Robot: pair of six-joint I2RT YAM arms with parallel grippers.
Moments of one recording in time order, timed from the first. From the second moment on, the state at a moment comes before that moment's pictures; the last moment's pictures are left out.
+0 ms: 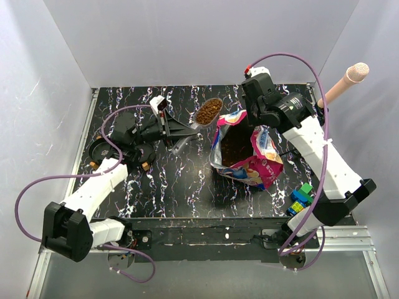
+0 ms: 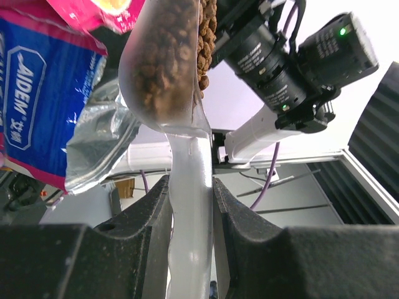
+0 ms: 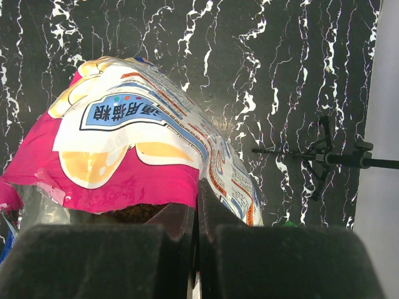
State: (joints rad) left arm -0.38 1.19 0.86 0.49 0.96 -1.62; right arm 0.68 1.51 1.91 -1.22 0.47 0.28
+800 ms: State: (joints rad) left arm -0.05 1.35 0.85 0.69 0.97 -1.64; right arm 0.68 1.46 1.87 -1.21 0.43 0.29
